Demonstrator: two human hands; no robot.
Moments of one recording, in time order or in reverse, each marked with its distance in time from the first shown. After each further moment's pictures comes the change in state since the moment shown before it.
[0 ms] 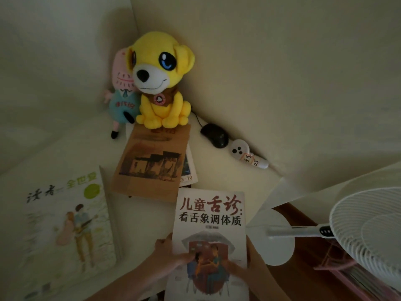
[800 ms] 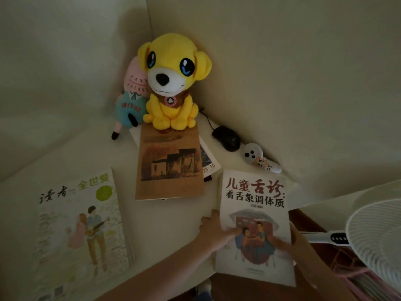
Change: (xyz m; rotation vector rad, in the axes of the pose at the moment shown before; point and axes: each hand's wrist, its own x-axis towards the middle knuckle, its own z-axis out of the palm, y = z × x) left_hand 0.036 0.079 0.037 0.032 0.008 0.155; right_hand 0.025 -0.039 -0.066 -0.053 0.176 0.114
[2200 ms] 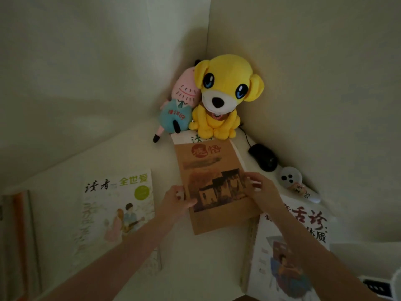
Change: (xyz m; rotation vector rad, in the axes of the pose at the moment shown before) left_hand -0.028 -0.029 -0.163 -0.523 0.519 0.063; right_hand 0.101 -0.144 0.132 -0.484 0.029 -0.370
